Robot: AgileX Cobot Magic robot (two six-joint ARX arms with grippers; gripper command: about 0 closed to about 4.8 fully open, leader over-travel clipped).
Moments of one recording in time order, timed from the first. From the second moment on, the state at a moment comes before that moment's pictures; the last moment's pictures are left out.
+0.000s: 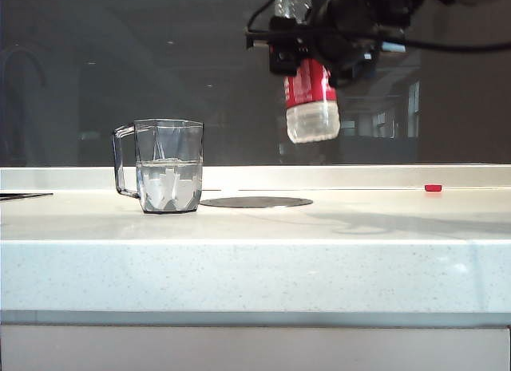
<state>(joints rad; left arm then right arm) -0.47 0.00 0.01 0.05 -0.07 -0.04 0.65 1.57 0.86 0.72 0.49 0.00</state>
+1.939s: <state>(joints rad) -0.41 0.00 0.01 0.05 -0.07 -0.04 0.55 1.67 0.45 1.15 0.42 0.09</state>
